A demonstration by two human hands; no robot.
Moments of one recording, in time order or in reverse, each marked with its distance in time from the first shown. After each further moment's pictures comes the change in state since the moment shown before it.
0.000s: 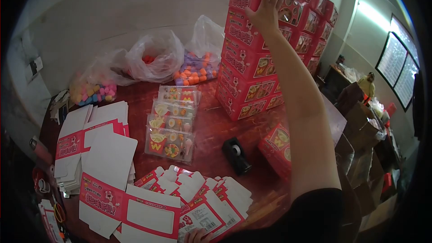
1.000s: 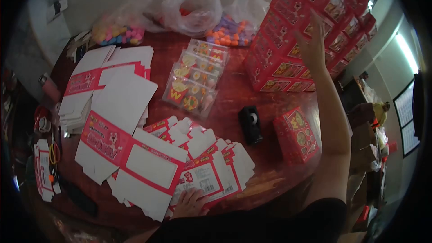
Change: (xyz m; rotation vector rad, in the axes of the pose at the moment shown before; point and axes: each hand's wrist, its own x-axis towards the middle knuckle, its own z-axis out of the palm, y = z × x) left_hand -0.005 0.010 -0.032 -0.266 -0.160 -0.108; right_hand -0.111 -0.030 -0.095 0.476 -0.317 -0.212
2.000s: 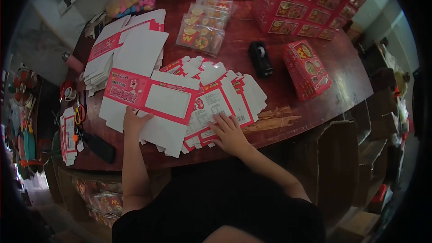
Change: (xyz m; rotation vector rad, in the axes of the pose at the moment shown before) left_hand -0.034 -0.149 -0.121 0.054 0.326 -0.938; right_hand -0.365 -0.333 -0.032 0.332 -0.835 0.132
